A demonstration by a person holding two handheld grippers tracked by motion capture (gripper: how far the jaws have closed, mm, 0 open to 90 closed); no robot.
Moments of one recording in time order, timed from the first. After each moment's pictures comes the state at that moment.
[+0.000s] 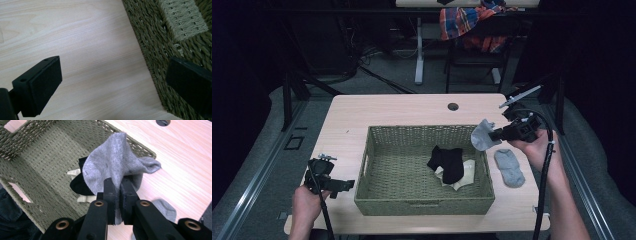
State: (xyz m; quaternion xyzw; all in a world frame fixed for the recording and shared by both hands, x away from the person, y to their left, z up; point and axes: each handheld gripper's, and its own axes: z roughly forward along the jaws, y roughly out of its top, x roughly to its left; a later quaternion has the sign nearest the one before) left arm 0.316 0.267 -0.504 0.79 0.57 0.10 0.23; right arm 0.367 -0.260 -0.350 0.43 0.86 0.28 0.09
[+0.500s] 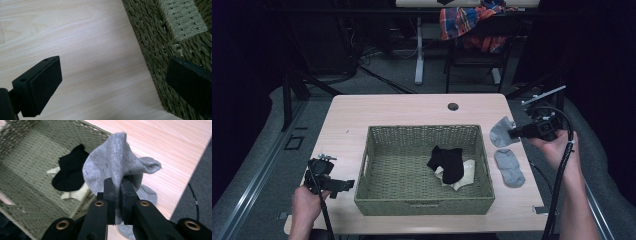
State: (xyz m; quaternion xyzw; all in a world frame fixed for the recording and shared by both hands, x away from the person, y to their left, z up) left arm 0.316 0.267 -0.503 0.79 0.57 0.10 0.23; right arm 0.372 -0.311 -0.355 0.49 0.82 0.27 0.10
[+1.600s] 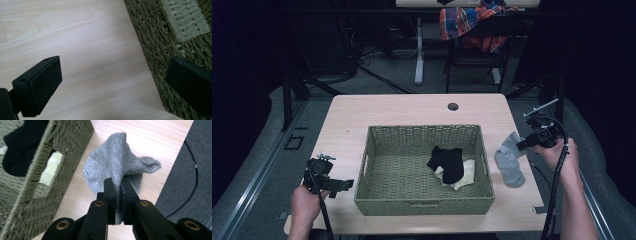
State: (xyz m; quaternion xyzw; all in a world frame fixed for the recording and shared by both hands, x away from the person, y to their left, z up) left arm 0.316 0.269 -0.503 0.78 0.57 0.10 0.23; right arm 0.402 -0.346 -0.422 0.56 0.81 0.17 0.04
